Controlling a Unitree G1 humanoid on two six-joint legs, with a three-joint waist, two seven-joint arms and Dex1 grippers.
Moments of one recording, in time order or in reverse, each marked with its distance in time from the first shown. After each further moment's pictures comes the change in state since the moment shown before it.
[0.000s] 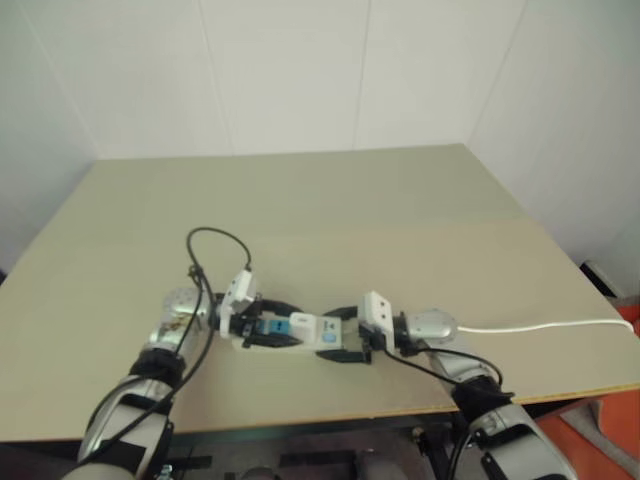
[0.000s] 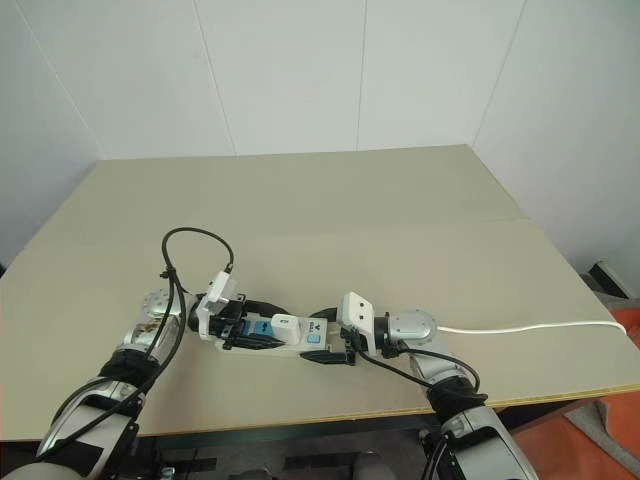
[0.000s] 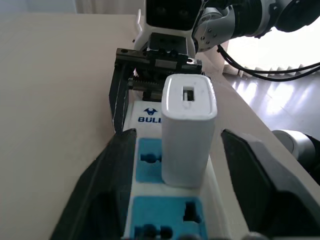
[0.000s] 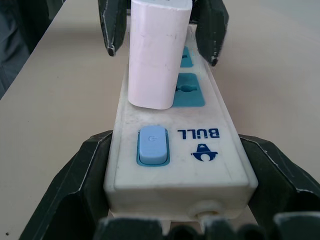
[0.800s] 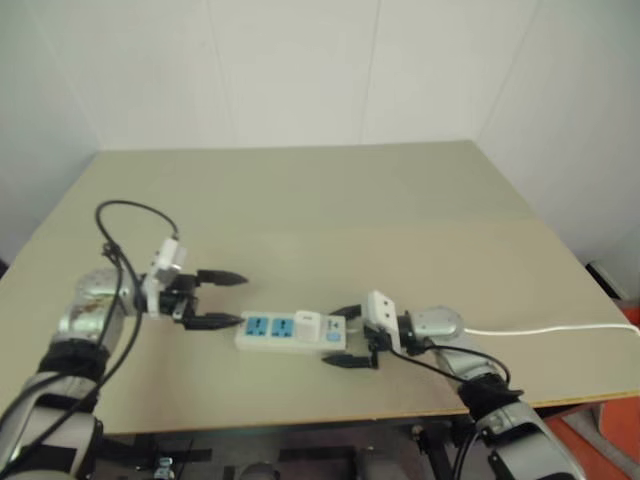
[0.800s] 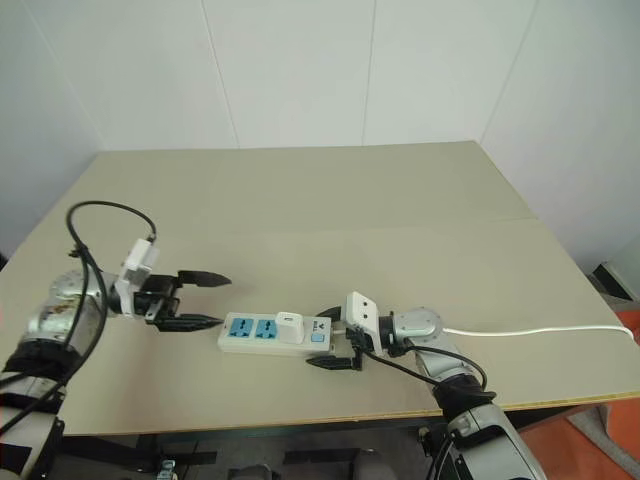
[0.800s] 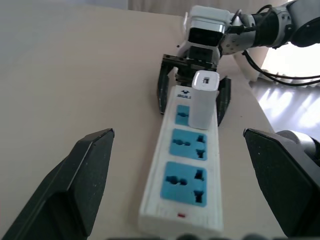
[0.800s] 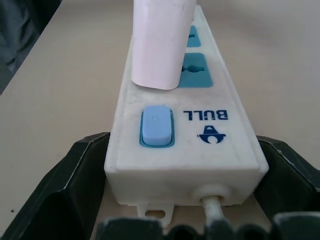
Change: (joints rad) left arm -0.002 0.348 0.064 -0.089 -0.246 0.161 0.000; right arm -0.005 -0.049 -0.002 -0.041 0.006 0.073 0.043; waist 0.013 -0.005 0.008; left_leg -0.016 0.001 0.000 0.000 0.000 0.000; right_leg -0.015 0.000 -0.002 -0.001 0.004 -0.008
